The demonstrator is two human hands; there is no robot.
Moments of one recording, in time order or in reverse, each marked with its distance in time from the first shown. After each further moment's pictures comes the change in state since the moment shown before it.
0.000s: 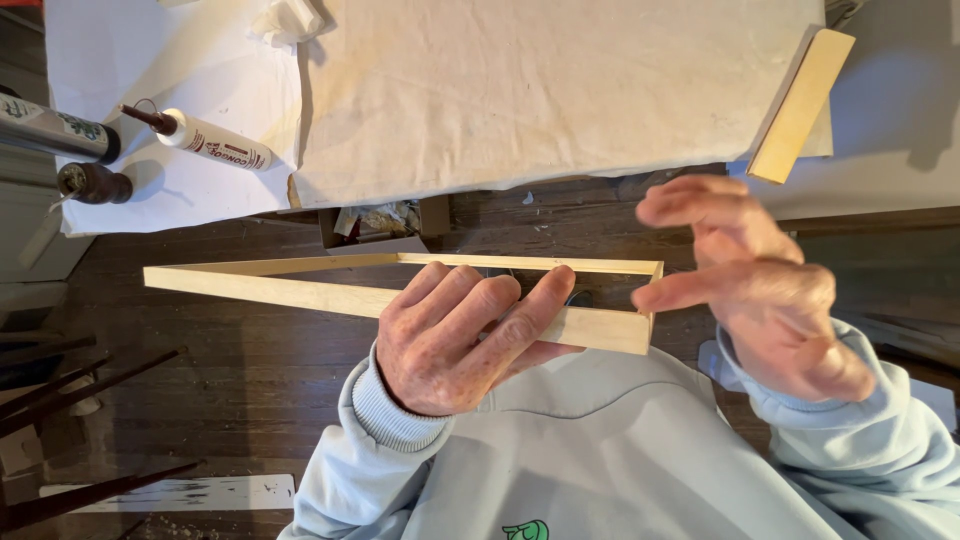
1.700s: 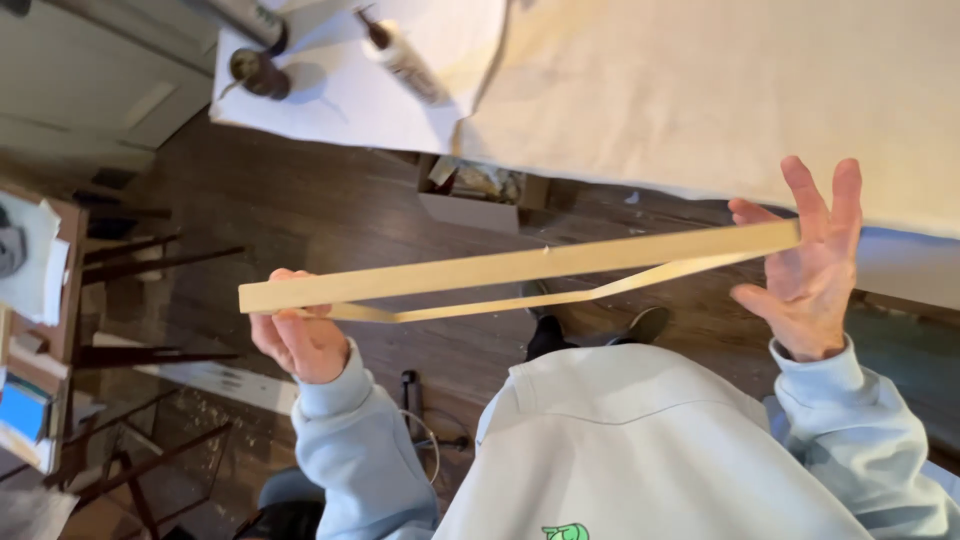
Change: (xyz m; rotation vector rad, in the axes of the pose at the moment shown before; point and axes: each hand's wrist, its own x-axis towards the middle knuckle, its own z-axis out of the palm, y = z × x) left_hand -0.324 -0.161 -0.124 -0.441 0.833 -0.674; right_hand -0.008 0.155 0.091 0.109 0.231 0.344
